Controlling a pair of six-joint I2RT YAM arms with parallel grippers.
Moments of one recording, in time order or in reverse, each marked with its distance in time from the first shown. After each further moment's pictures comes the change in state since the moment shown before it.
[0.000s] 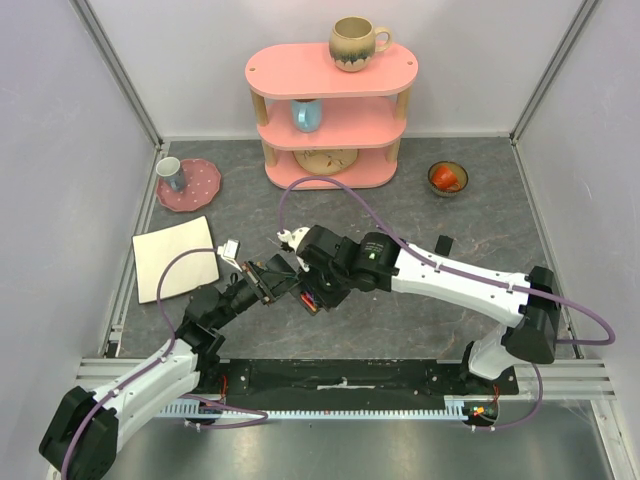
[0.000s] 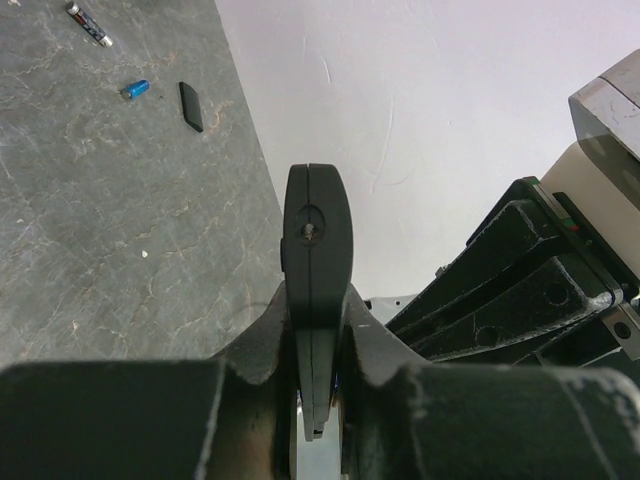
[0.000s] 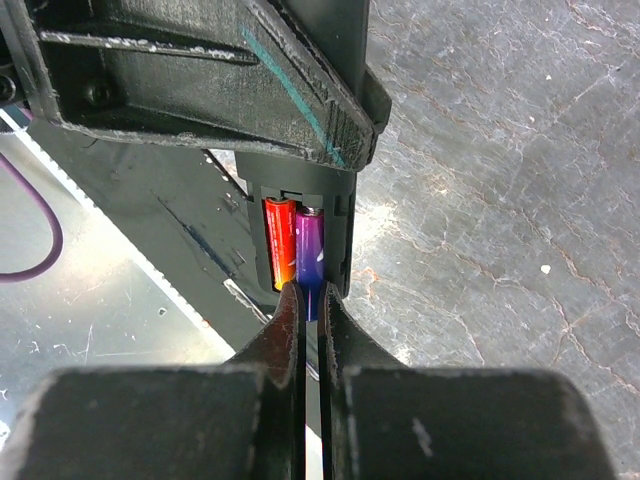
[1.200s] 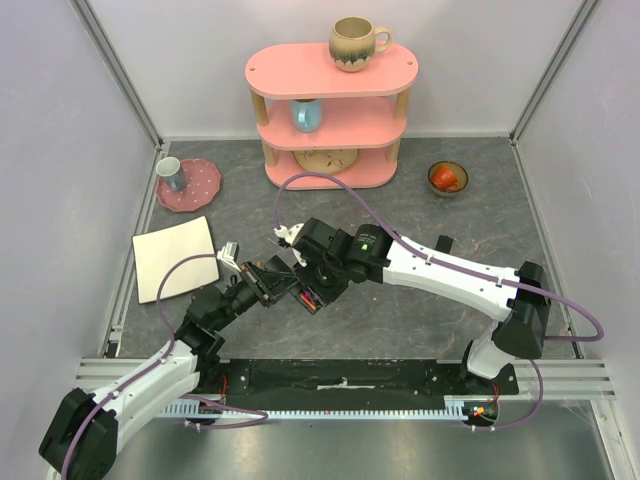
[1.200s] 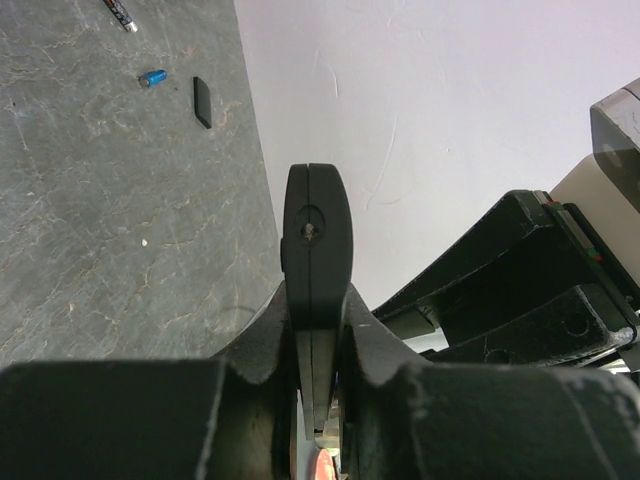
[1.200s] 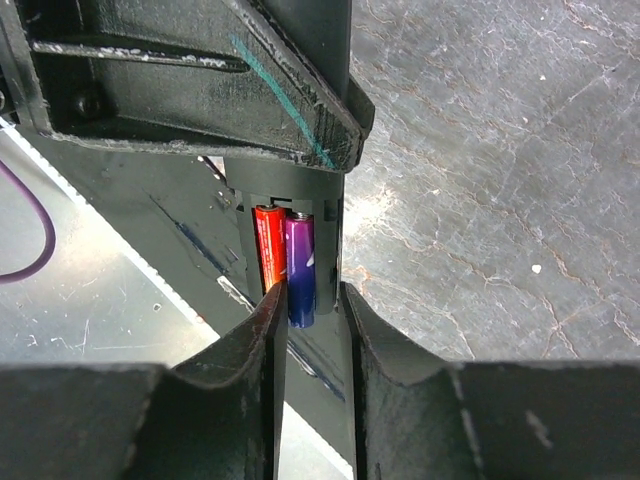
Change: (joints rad) left arm 0.000 -0.015 -0.011 -0.052 -0.048 -0.104; right arm -0.034 0.058 0.066 -0.050 -0.035 -0.029
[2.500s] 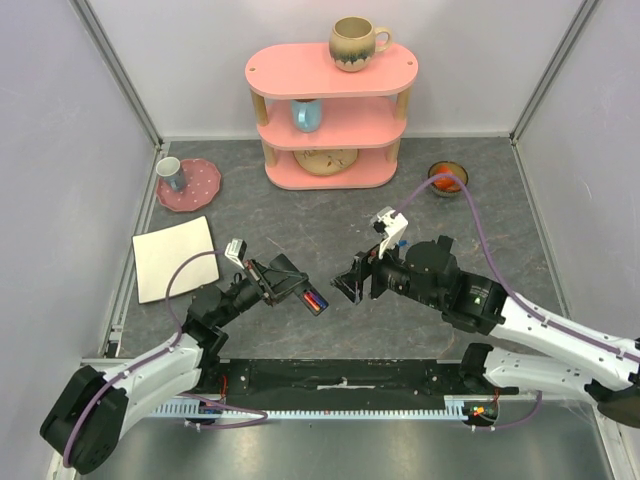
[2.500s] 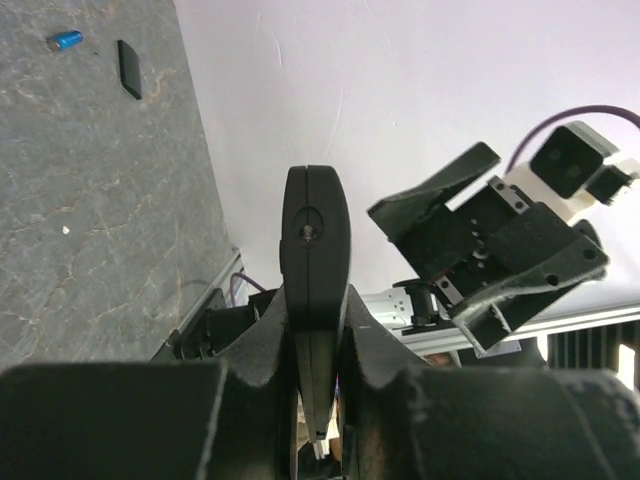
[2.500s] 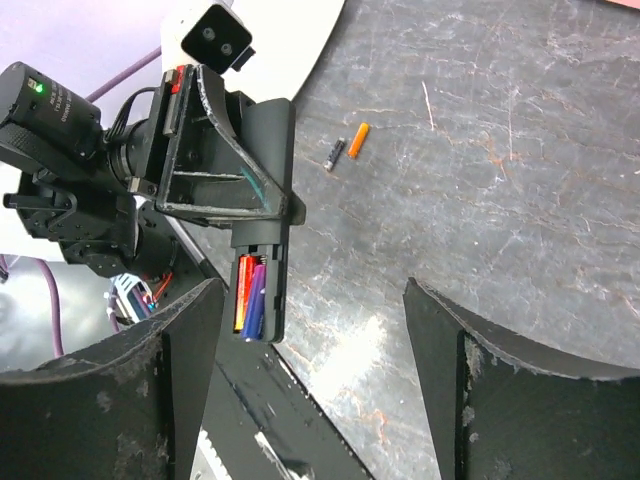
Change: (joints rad) left arm -0.009 0.146 0.001 0.227 0.068 -0.104; right arm -0.062 -0.700 -0.642 0.673 0.134 0.117
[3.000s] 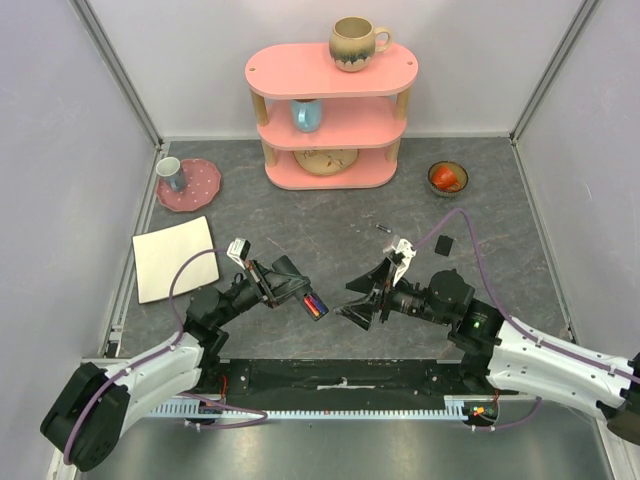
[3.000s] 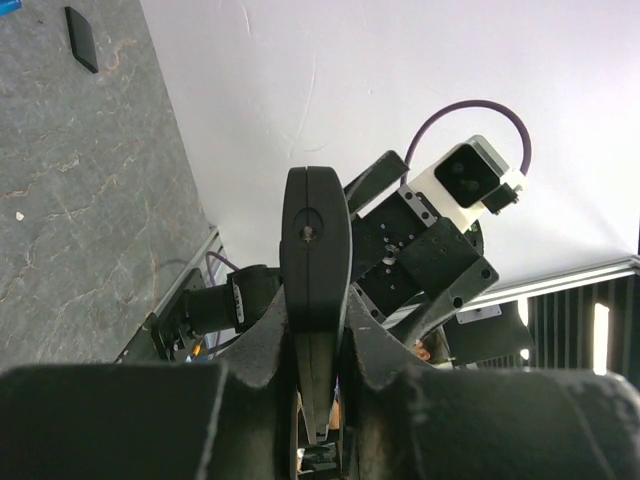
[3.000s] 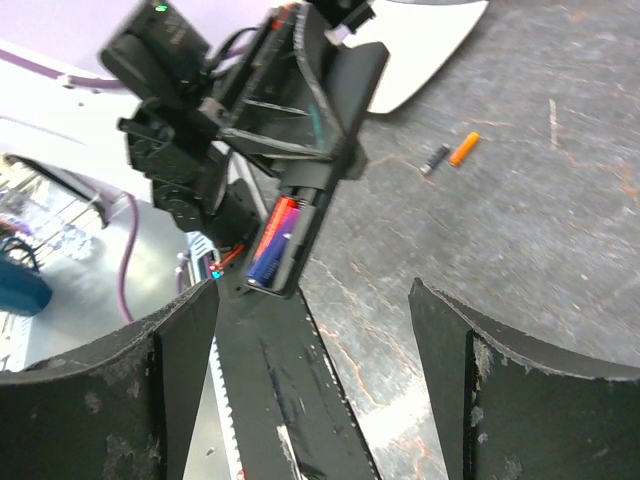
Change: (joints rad) left arm 0.000 0.028 0.000 0.096 0.080 -0.027; right arm -0.051 -0.201 -0.434 0.488 -0.283 0.008
